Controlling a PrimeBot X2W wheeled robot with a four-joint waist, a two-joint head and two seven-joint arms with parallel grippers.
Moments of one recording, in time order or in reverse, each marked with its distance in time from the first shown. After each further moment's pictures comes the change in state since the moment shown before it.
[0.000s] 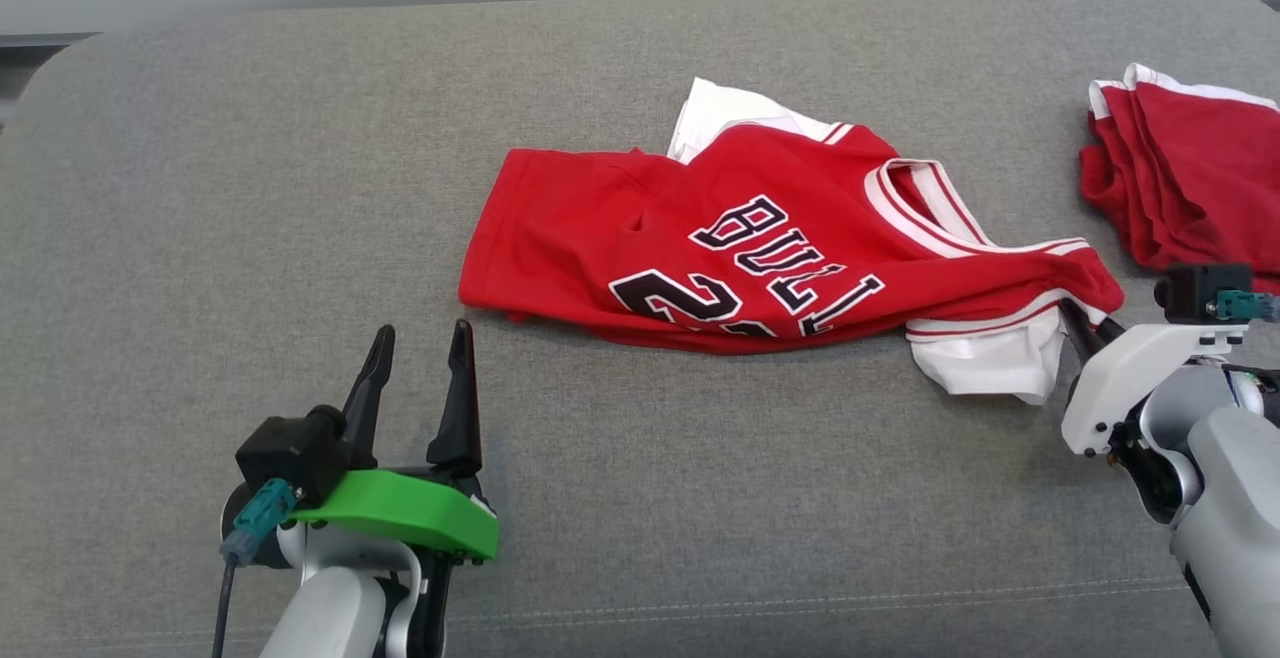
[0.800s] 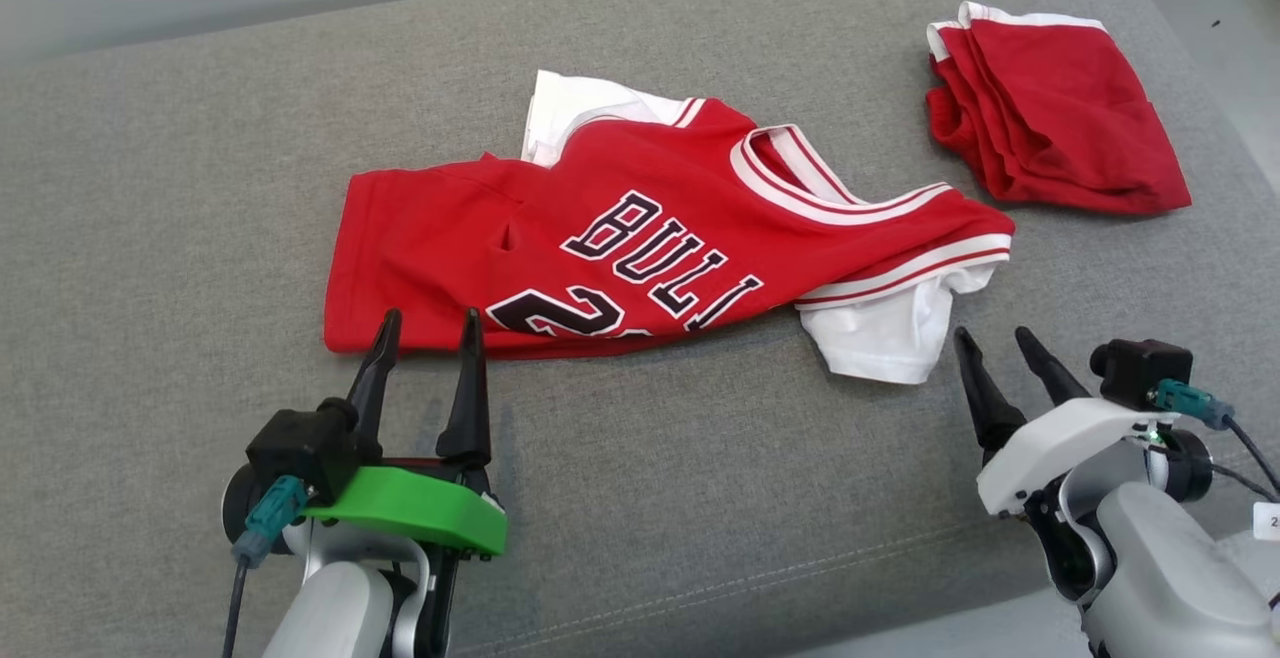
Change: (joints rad) left arm -0.002 0.000 0.004 -0.038 0.061 -0.001 0.000; right arm 0.119 0.119 0.005 -0.094 0.027 0.013 -0.229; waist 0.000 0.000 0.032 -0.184
